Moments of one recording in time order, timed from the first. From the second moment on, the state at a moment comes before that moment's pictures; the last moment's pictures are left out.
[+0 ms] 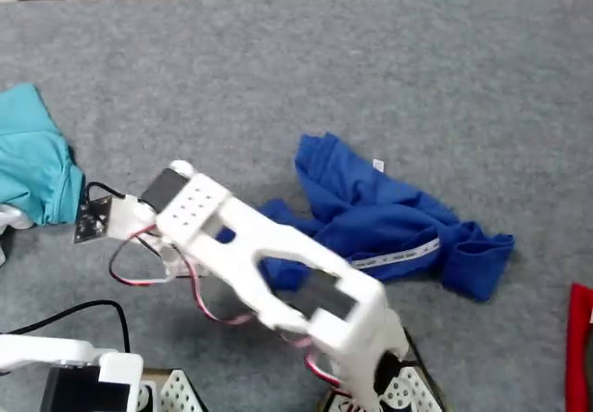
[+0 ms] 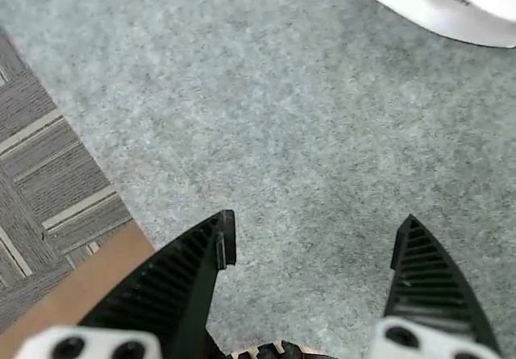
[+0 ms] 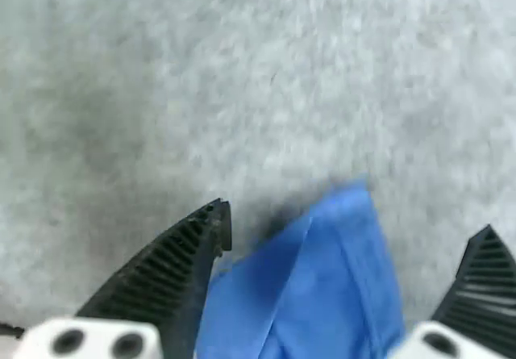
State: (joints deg) left arm -91.6 -28.8 33.5 75.6 -35.4; right arm -58.5 29.8 -15.3 88.2 25.9
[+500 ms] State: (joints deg) left arm -91.7 -28.8 36.8 68.2 -35.4; right arm -51.1 52.4 -47.0 101.1 25.8
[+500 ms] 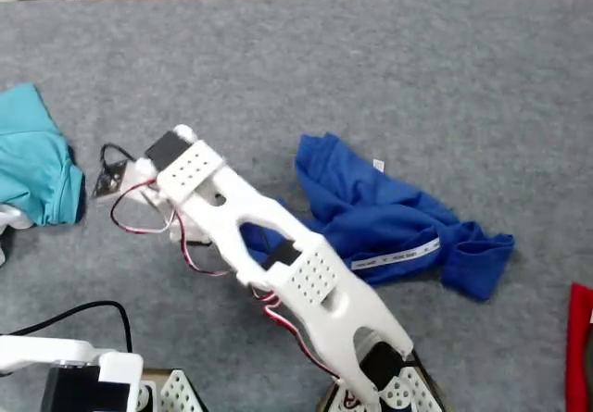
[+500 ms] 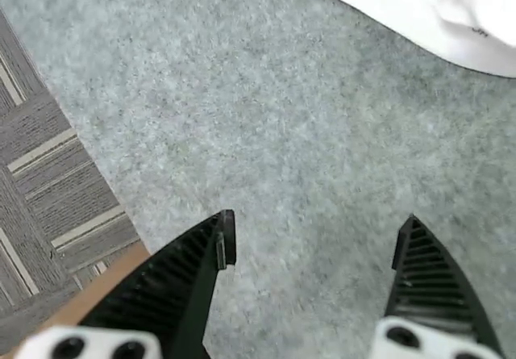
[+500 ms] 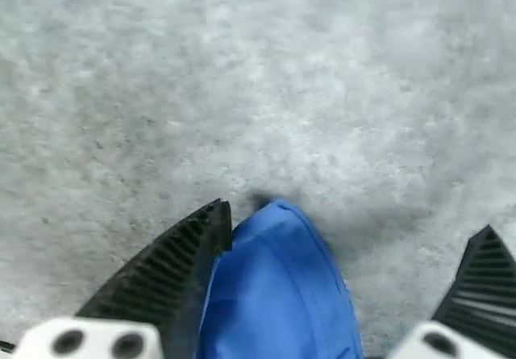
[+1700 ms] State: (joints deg) left arm -91.8 -28.8 36.8 66.9 -35.5; right arm -48.9 56.5 -47.2 101.1 18.1
